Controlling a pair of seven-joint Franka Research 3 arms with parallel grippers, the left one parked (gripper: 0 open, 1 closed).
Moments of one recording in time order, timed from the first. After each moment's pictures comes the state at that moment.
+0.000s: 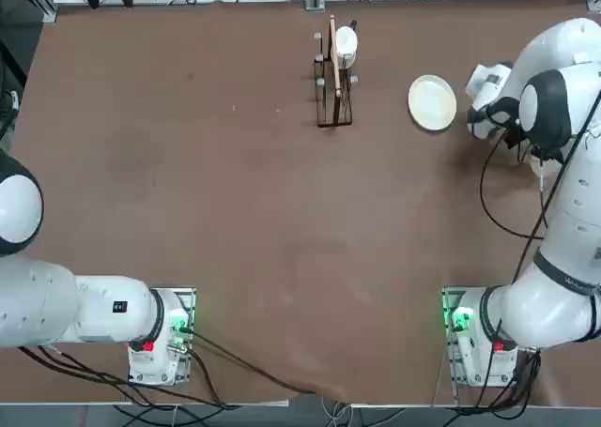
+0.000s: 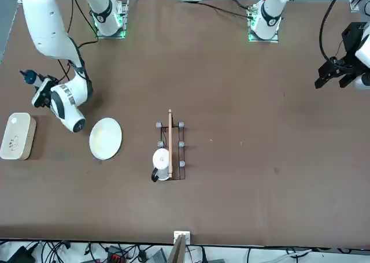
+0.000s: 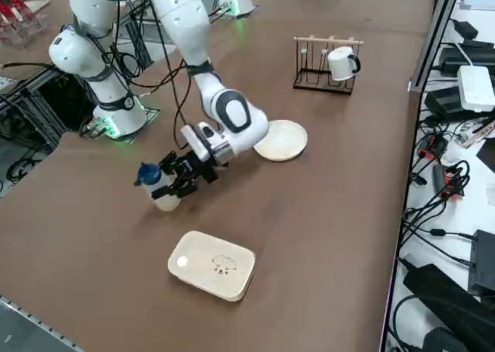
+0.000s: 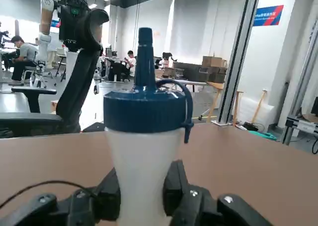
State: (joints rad) arm 0.16 0.71 -0.31 -2.02 -0.97 1.62 2.57
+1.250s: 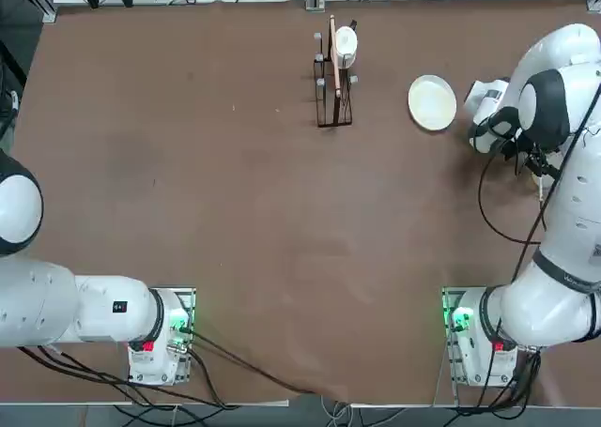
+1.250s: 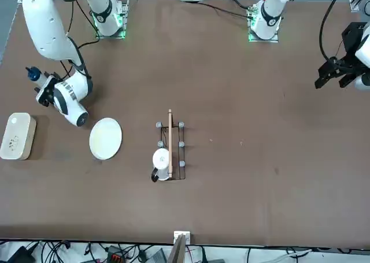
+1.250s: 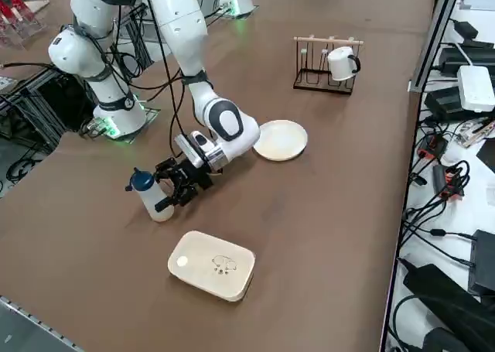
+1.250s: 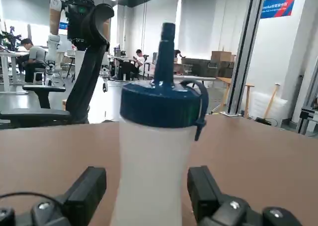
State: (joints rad) arm 0.17 0.73 -0.30 -2.05 -1.00 1.67 2.64
